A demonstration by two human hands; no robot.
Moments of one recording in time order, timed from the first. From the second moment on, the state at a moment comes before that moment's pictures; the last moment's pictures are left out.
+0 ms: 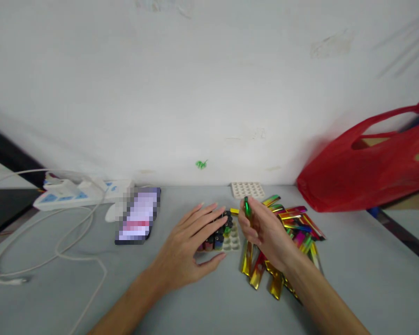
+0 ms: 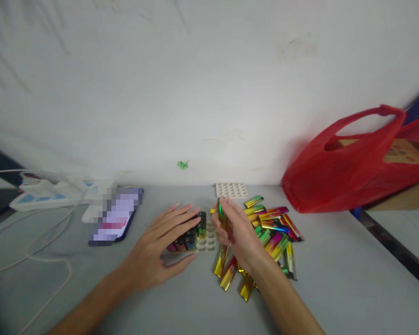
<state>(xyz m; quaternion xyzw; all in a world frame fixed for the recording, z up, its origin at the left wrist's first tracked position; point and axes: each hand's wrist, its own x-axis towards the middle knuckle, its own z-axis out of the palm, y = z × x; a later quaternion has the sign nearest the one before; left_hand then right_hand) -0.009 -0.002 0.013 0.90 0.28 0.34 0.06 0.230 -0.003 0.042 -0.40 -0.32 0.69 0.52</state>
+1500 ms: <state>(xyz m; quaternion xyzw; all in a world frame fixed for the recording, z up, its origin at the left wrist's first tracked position) -0.008 -0.002 0.011 0.89 0.31 0.34 0.07 0.227 -0.001 0.023 -0.39 -0.34 0.73 0.45</state>
